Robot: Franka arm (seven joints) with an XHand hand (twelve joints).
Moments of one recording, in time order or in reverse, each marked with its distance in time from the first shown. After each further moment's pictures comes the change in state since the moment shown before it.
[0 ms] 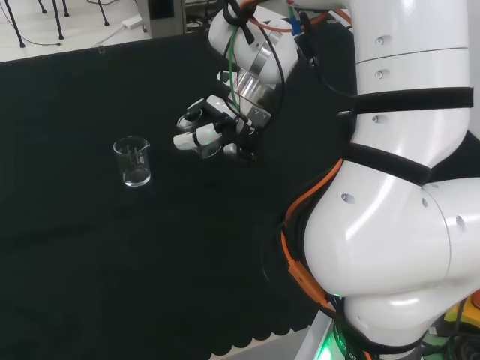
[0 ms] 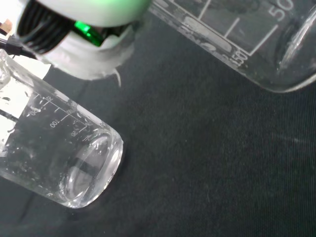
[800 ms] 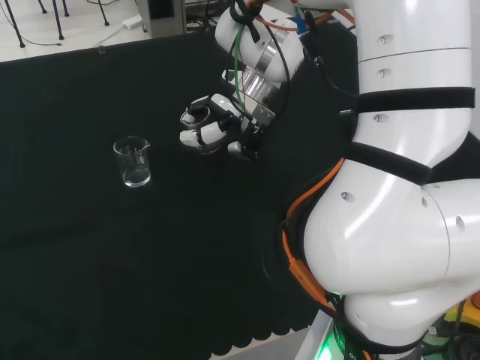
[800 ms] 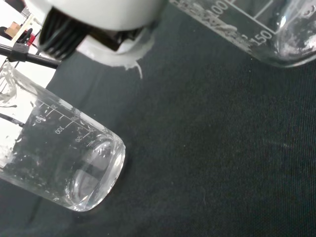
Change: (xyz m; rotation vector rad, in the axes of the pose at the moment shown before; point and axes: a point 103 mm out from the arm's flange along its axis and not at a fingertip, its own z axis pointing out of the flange) arm -0.003 -0.003 -0.007 0.002 0.025 -0.001
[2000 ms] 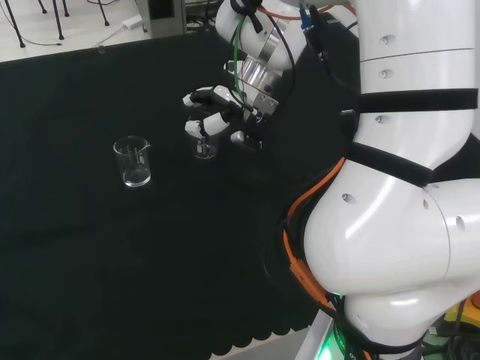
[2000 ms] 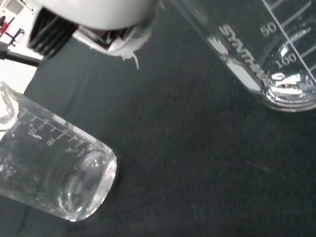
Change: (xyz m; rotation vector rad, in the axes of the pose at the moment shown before) arm 0.006 -0.001 -0.023 0.026 -0.045 0.057
